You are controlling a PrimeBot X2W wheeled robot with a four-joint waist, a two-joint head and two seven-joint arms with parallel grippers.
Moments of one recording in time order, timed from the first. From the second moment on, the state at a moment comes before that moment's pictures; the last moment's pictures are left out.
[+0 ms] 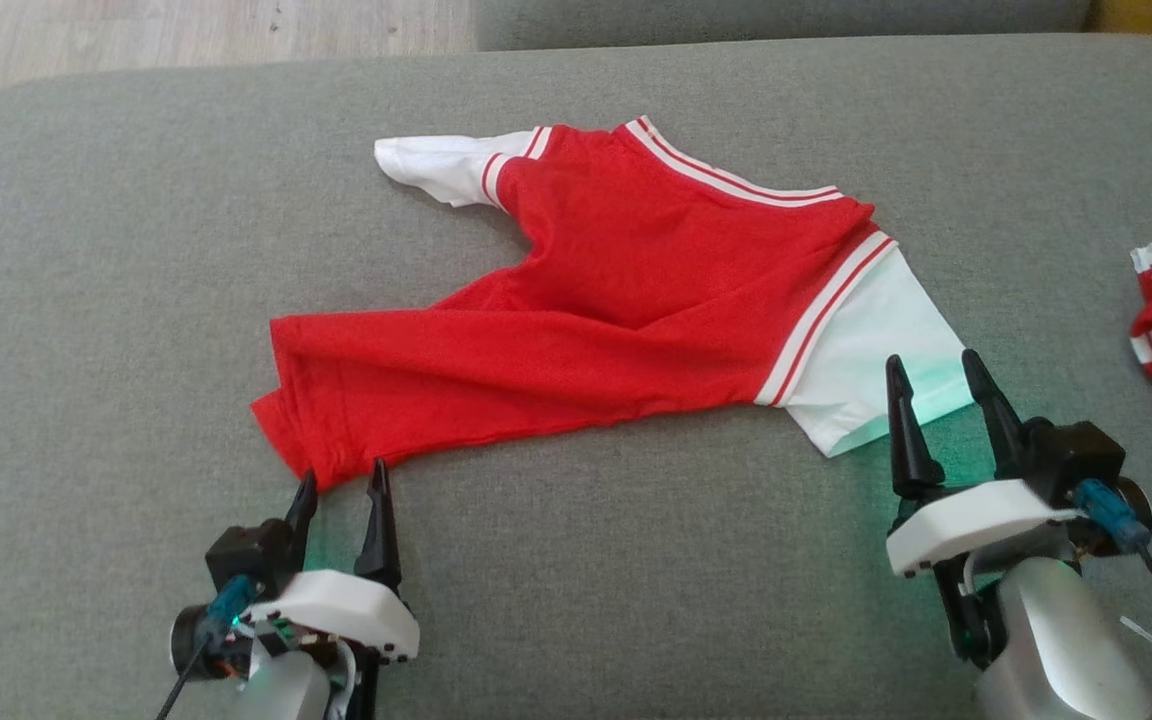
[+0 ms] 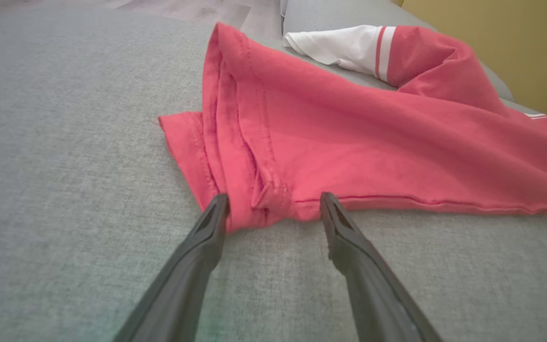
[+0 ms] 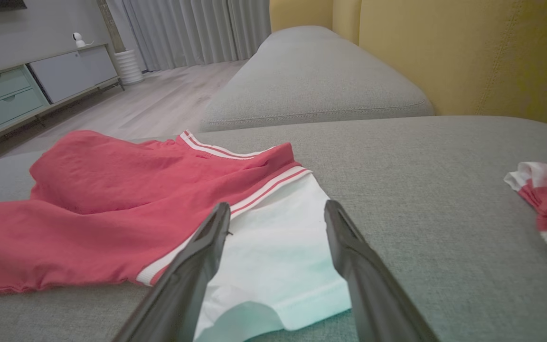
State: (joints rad) left arm -0.26 0.04 -0.26 0.71 -0.41 -0.02 -0.25; right arm -0.23 -0.05 0.02 0.52 0.10 0.13 -0.25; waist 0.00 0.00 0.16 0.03
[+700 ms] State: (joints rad) left arm -0.26 0.04 -0.23 0.61 -0.34 0.03 -0.25; right arm -0.23 -0.05 0.02 0.52 0.12 0.13 -0.25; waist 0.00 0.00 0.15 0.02
